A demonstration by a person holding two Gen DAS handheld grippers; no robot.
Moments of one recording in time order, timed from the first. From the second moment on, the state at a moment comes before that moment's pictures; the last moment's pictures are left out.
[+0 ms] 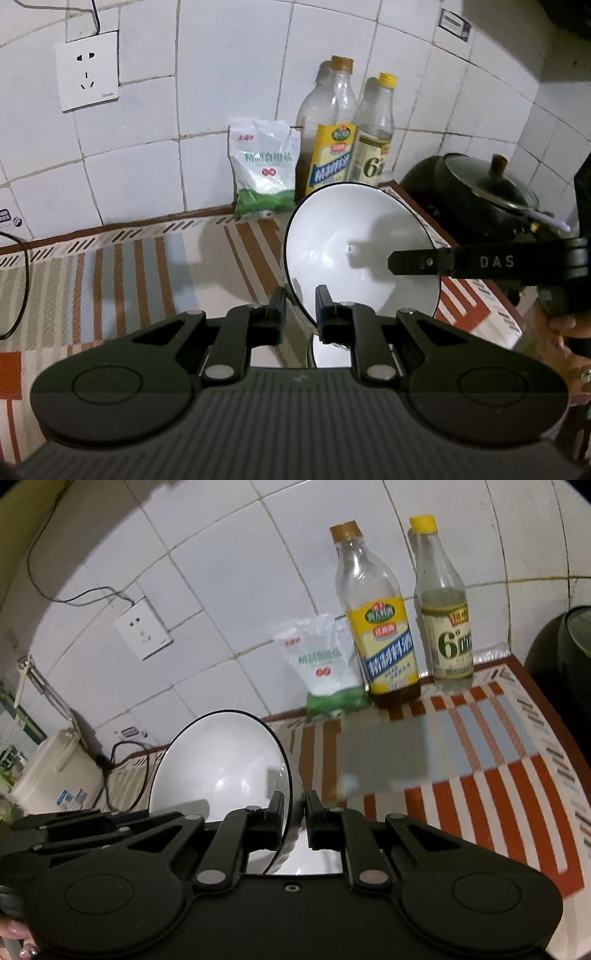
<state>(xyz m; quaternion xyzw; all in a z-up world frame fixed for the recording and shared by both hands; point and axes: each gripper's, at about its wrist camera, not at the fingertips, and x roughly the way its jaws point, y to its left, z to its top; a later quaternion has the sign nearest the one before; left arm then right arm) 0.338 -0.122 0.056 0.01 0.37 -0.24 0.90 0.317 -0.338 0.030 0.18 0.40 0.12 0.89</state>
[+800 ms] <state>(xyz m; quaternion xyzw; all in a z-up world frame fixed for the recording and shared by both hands) 0.325 -0.129 0.005 -0.01 0.43 -0.27 0.86 0.277 -0.321 0.001 0.08 0.40 0.08 0.91</state>
